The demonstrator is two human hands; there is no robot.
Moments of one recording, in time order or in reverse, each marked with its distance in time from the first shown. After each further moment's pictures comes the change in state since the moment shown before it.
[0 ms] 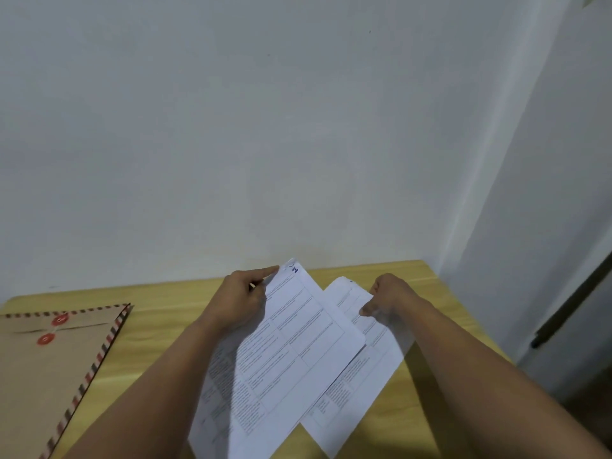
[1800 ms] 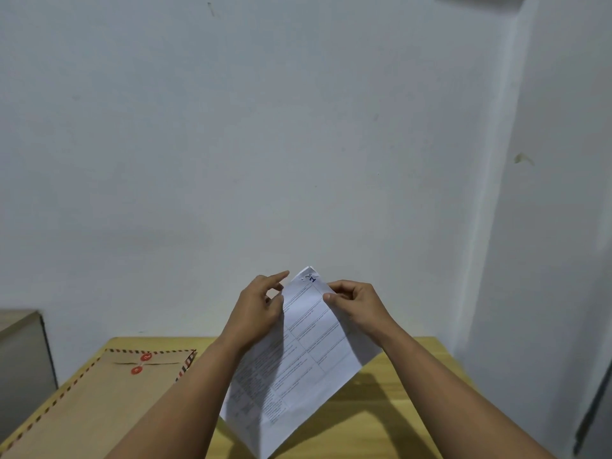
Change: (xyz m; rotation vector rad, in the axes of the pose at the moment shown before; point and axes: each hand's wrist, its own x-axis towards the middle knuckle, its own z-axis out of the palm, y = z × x) left_hand -0.087 0.112 -0.101 0.000 0.337 0.256; right_hand -0.181 -0.127 -0.061 0.895 -0.022 -0.807
